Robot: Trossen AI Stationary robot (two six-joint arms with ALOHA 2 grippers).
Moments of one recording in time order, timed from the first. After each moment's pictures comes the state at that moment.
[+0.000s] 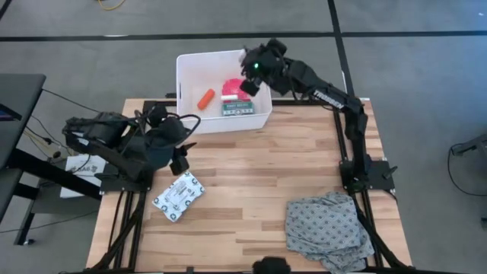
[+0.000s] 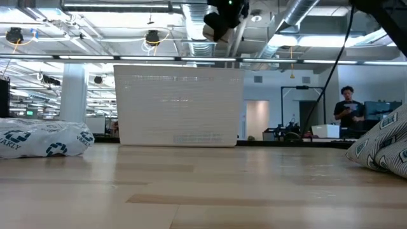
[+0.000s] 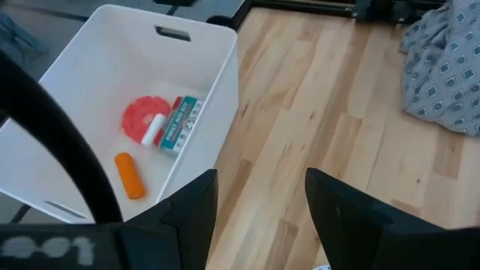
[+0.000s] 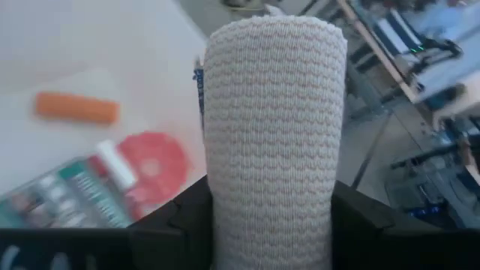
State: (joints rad) left arm -0.36 1.44 2.02 -1.57 -0.68 -0.53; right arm -0.37 2.01 2.33 -0.97 0.65 -0.31
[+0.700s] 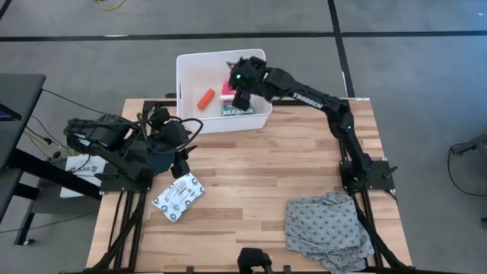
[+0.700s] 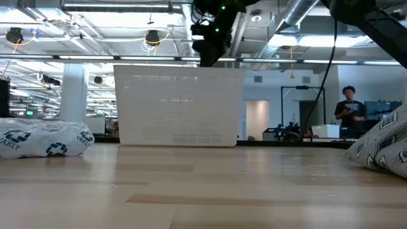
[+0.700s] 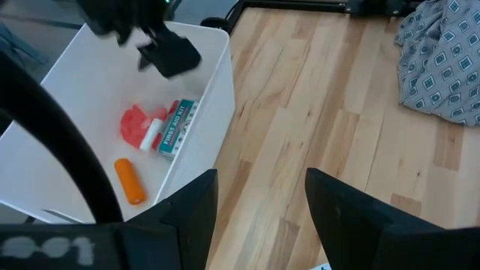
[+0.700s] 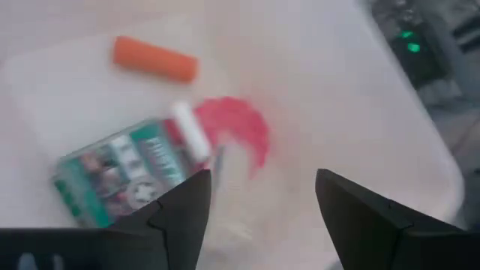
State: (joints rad) left arm -0.39 1.46 2.02 -1.57 -0.70 -0.51; right arm -0.41 2.17 2.33 -1.00 0.42 -0.30
